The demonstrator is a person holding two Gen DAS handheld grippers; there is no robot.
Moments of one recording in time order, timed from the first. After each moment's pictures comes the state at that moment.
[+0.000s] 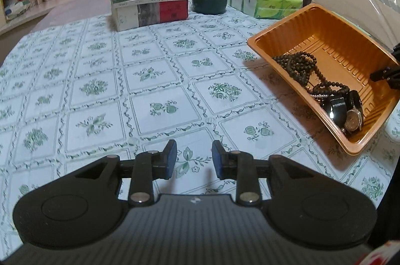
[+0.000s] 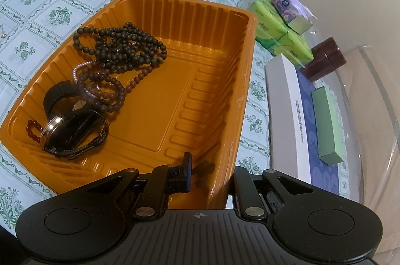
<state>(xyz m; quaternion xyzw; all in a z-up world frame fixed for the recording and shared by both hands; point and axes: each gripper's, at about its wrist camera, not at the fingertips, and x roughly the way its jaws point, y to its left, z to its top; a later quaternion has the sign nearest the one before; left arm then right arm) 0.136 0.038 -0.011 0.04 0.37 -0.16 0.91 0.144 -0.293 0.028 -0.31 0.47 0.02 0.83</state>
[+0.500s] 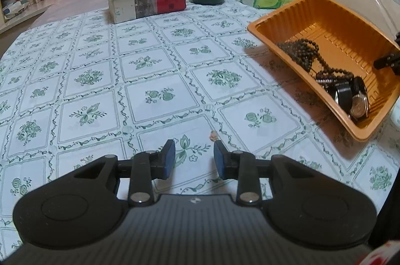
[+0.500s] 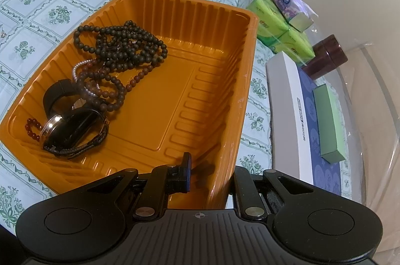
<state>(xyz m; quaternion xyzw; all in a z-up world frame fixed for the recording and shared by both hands) 0.136 0.030 -0.030 0.06 0.38 -0.16 0.91 0.146 -0.292 0.028 -0.31 0.47 0.02 0.83</state>
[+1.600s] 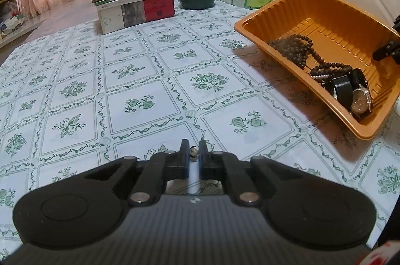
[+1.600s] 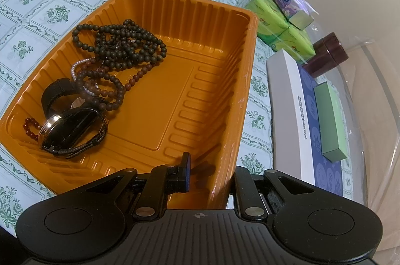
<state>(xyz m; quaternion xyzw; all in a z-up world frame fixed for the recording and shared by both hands) 0.137 0.002 -0.041 0.08 0.35 -0.16 0.92 0.147 -0.294 0.025 -0.31 0.47 0.02 0.83</state>
